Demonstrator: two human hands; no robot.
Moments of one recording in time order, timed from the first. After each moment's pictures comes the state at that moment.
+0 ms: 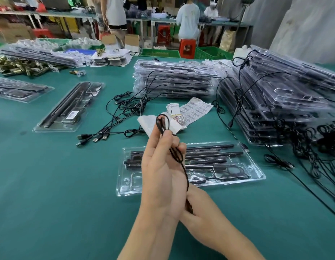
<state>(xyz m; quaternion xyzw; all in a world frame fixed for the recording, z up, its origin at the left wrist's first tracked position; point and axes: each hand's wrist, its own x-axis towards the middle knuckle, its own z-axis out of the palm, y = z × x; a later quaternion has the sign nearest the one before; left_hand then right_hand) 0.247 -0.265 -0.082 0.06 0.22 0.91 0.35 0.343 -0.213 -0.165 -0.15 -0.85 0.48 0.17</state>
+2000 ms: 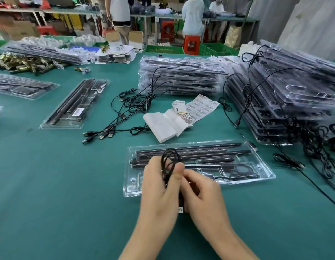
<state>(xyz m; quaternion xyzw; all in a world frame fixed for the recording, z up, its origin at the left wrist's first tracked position) 0.234 -0.304 -0.144 0.30 0.67 0.65 0.17 0.320 -0.224 -0.161 -0.26 -0.78 0.48 0.30</state>
